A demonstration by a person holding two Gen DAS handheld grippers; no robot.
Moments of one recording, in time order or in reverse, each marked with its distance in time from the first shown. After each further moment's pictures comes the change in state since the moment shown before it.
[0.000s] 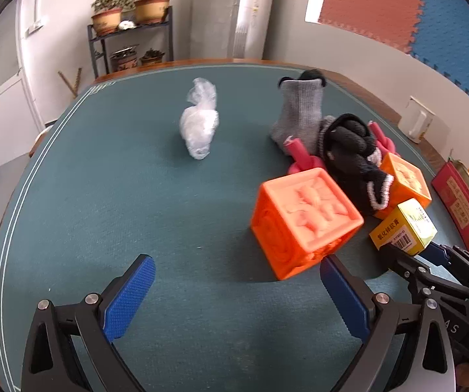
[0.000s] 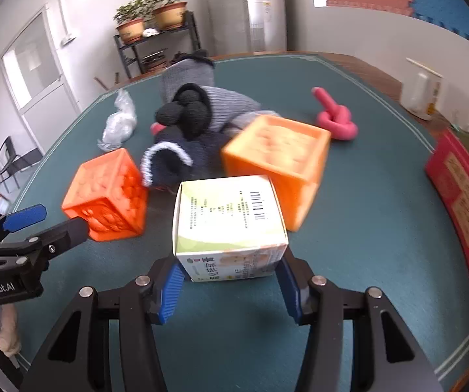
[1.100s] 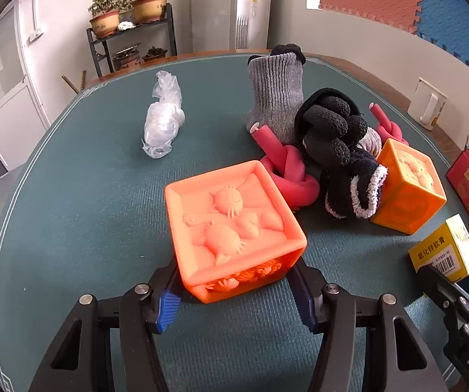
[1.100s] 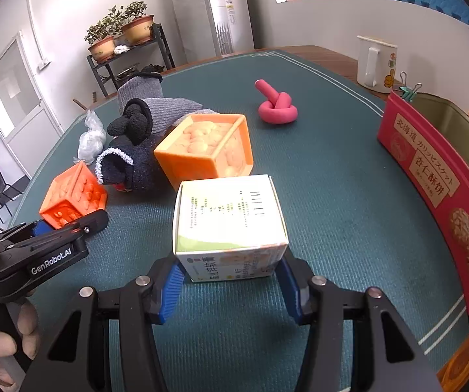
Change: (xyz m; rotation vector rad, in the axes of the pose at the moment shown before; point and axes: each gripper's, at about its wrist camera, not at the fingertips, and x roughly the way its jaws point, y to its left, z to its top) left arm 0.051 -0.086 0.000 -0.079 0.049 0.071; right arm -0.013 -0.031 -0.009 0.110 -0.019 -0.039
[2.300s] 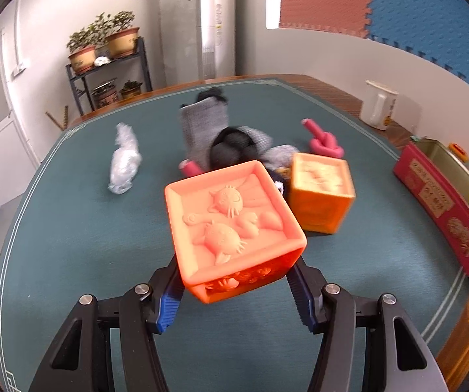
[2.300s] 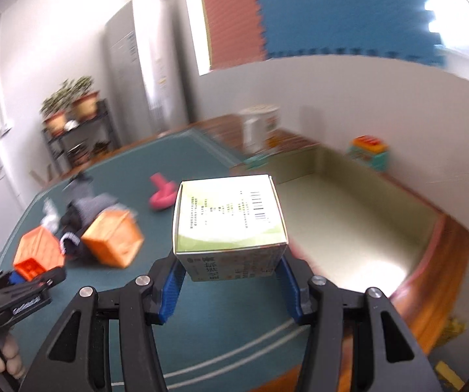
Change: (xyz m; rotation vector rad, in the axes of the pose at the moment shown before) left arm -0.087 0.008 0.002 0.119 -0.136 -0.121; right arm -0.122 -0.108 -0.011 0.169 -0.338 -0.256
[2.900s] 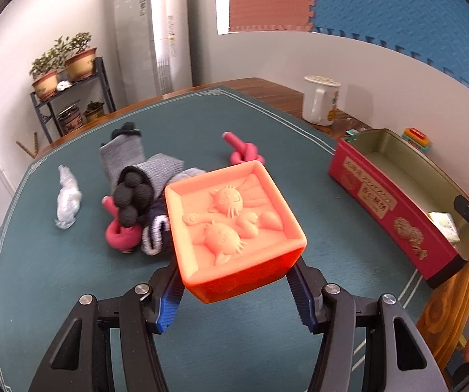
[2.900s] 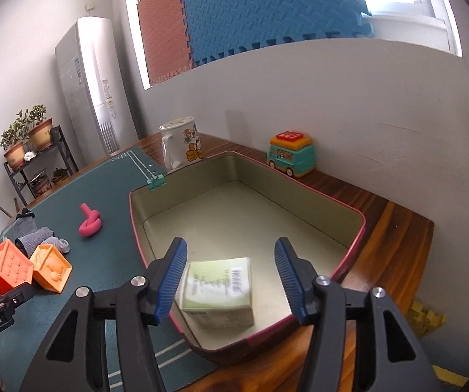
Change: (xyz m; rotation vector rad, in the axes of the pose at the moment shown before) left arm -0.014 -0.079 0.009 0.160 0.013 -0.062; right arm 0.011 -0.089 0.006 0.132 0.001 -0.103
